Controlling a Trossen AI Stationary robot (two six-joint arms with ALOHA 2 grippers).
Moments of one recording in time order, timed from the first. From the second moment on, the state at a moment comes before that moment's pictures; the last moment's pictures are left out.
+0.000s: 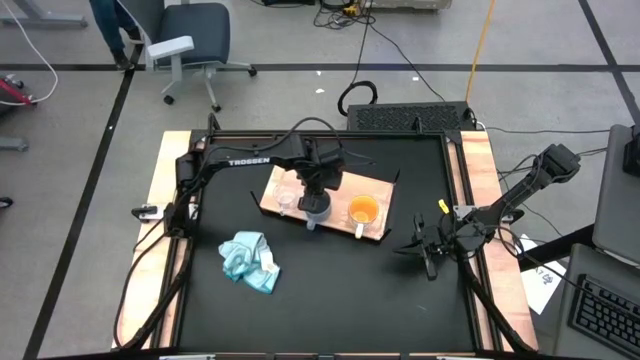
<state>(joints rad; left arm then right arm) 0.24 2.04 1.83 -1.08 0.09 0.46 0.66 0.79 0.02 0.62 0.52 0.27</state>
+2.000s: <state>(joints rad) 0.25 2.05 1.83 -1.10 0.03 0.46 0.66 0.79 0.02 0.62 0.52 0.26</state>
